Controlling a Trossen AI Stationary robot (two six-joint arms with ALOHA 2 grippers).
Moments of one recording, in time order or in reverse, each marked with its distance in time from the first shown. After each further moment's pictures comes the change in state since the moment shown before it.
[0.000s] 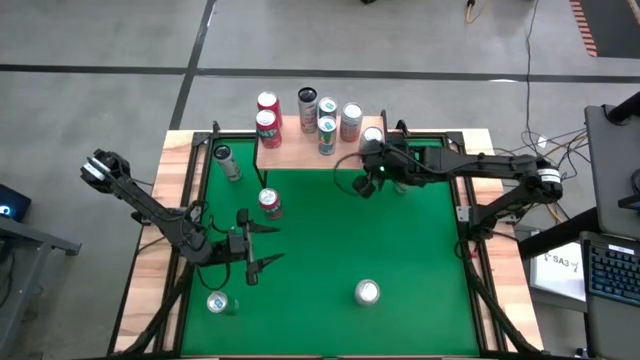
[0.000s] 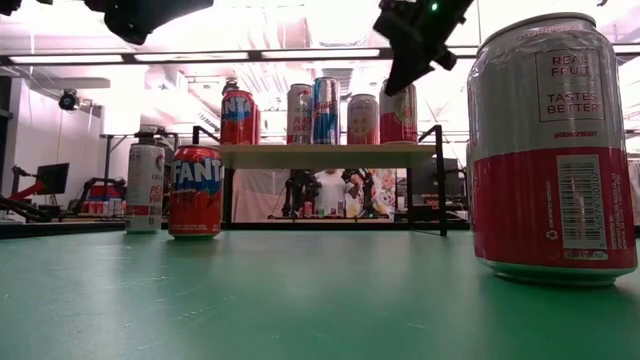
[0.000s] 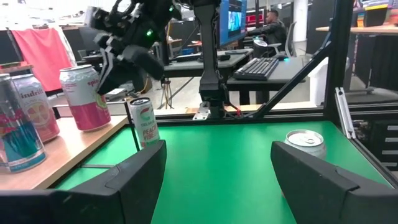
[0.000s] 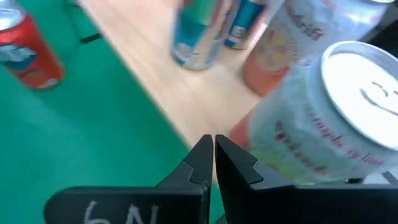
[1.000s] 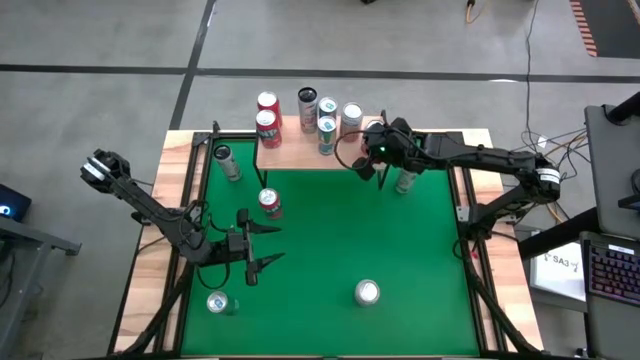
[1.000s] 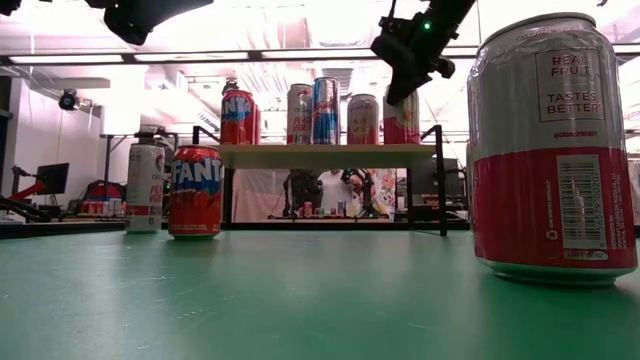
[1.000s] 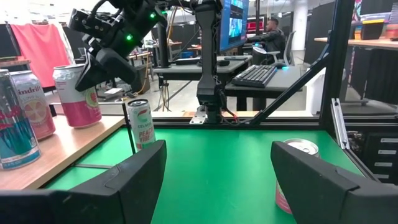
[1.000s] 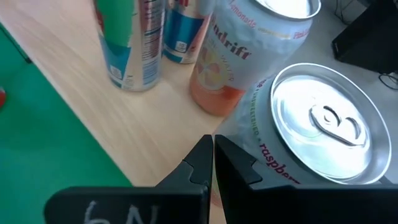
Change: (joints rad) left arm 0.000 0.002 0.000 0.027 0.000 -0.031; right arm -0.127 0.010 0.000 0.059 0.001 -0.063
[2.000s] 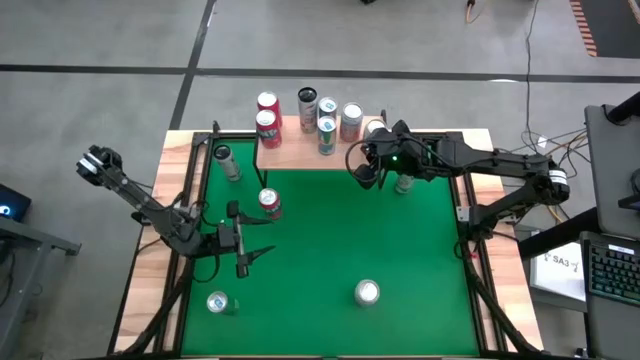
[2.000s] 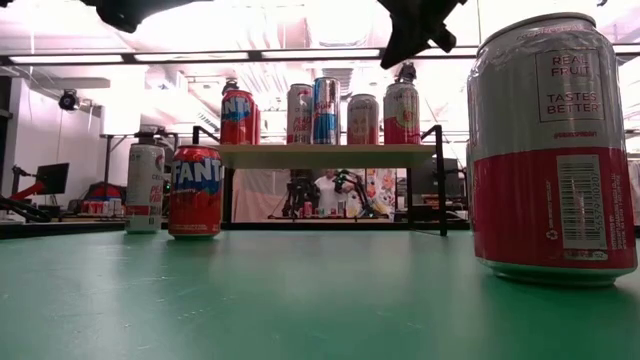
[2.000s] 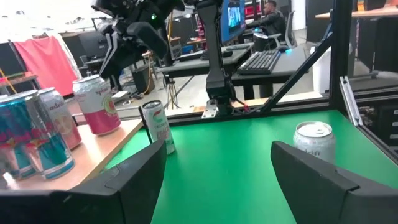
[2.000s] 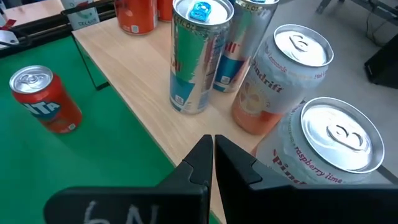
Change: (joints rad) left arm 0.000 -0.191 0.000 -0.246 0.003 0.087; right arm 0.124 -0.063 0.058 -0.017 -0.008 0.055
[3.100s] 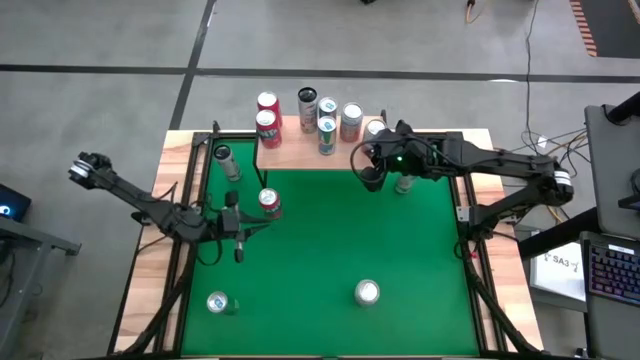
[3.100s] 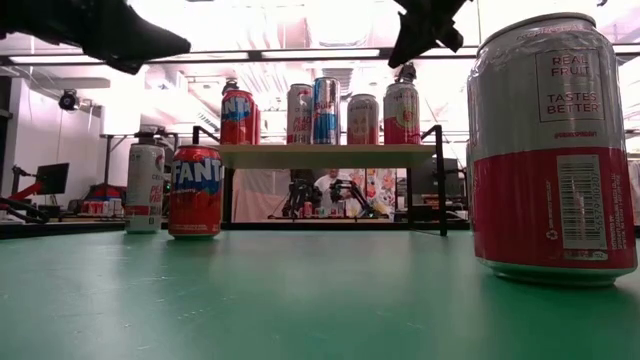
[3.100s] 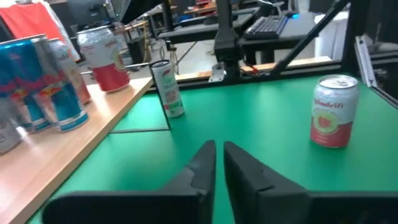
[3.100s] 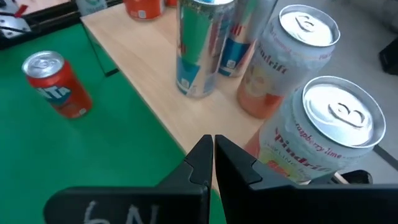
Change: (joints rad) left arm 0.160 -0.196 -0.108 -0.238 0.166 -0.089; right arm 0.000 -0.032 0.000 -0.066 -0.051 0.025
